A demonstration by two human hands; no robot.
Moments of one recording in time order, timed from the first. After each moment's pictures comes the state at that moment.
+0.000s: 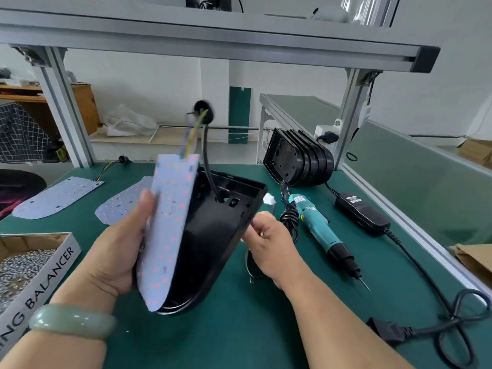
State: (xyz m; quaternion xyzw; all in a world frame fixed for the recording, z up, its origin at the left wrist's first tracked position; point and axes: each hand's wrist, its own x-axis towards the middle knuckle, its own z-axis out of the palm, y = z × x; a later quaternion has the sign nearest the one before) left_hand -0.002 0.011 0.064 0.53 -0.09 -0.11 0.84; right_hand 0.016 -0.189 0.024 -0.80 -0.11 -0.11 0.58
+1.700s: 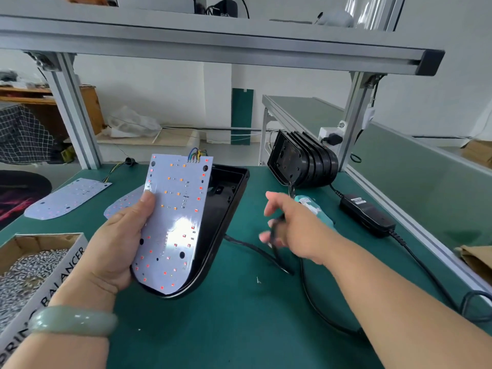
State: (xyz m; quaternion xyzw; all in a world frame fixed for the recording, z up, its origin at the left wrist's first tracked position) left_hand 0.007 0.035 0.058 0.61 0.00 0.02 0.79; right_hand 0.022 -0.220 0.073 -0.78 -0.03 0.10 0.62
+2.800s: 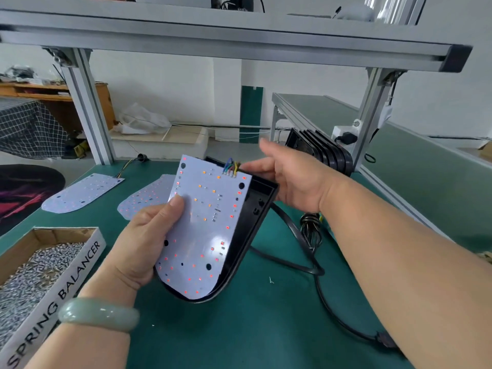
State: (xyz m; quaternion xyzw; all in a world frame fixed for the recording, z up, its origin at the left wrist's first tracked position) left_hand 0.003 0.031 0.055 0.64 -0.05 0.02 0.77; right_hand 0.064 -0.193 0.133 -0.70 -0.10 0.20 0.68
